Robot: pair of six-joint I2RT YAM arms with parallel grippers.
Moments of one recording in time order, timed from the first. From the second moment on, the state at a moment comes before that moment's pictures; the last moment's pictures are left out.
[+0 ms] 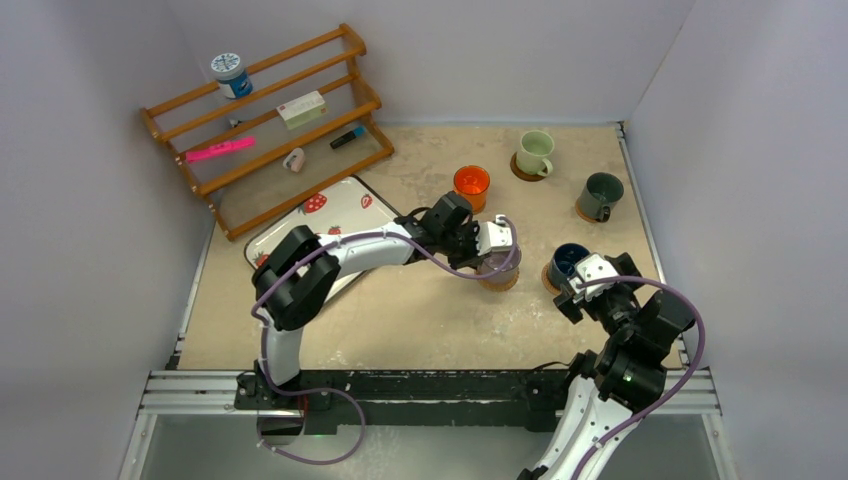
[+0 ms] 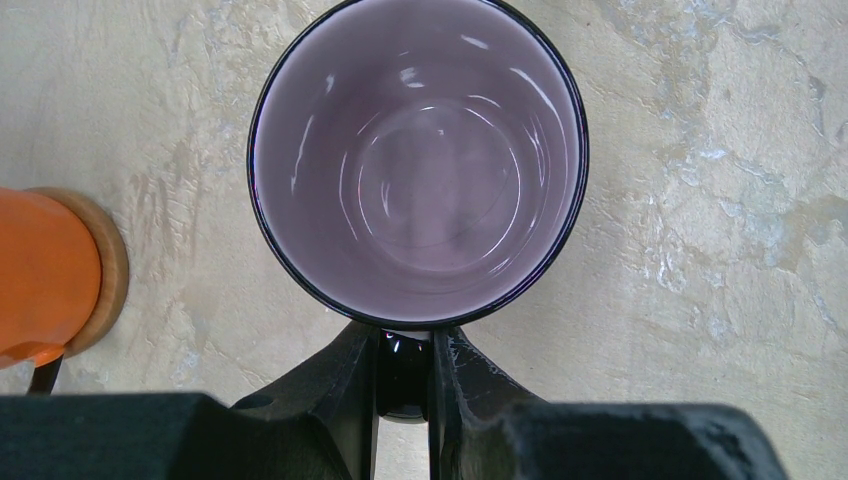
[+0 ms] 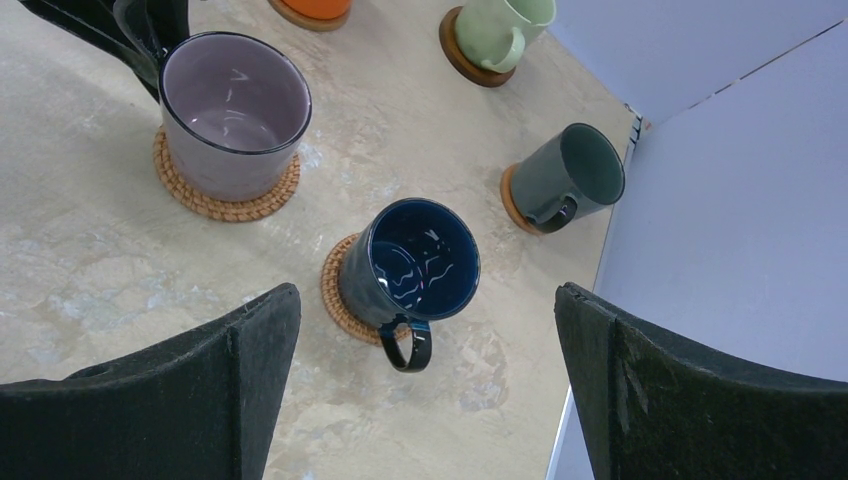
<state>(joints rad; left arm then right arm) -0.87 1.94 1.33 -0.13 0.37 0.49 -0.60 0.23 0.71 -0.92 -0.86 -0.83</state>
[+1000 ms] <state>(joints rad) -0.87 1.97 1.40 -0.20 0.39 0.51 -0.60 0.23 0.71 -0.93 -0.86 -0.84</state>
